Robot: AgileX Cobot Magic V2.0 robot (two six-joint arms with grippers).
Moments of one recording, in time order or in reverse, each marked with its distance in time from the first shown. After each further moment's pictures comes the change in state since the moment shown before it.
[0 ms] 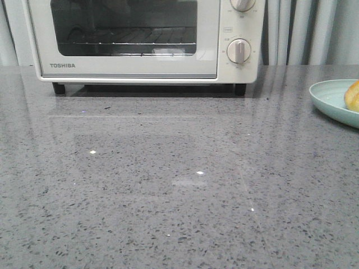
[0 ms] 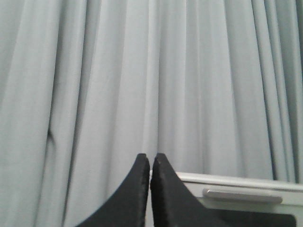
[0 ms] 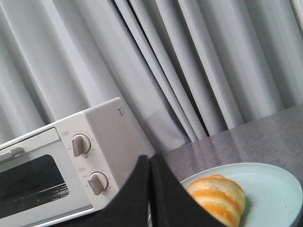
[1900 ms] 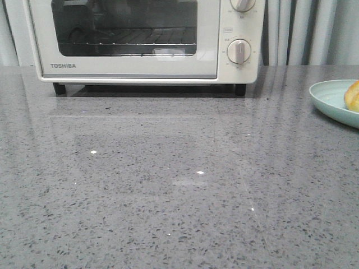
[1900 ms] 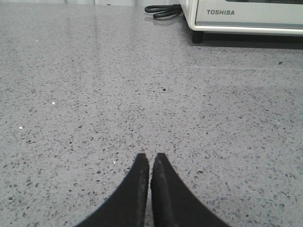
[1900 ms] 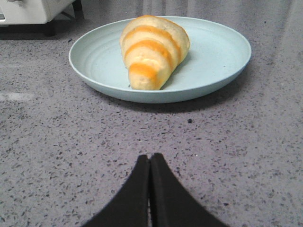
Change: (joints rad) left arm 0.002 0.000 0.000 -0.047 0.843 0.153; right arm 0.000 0.000 0.000 -0.216 0.553 -0.159
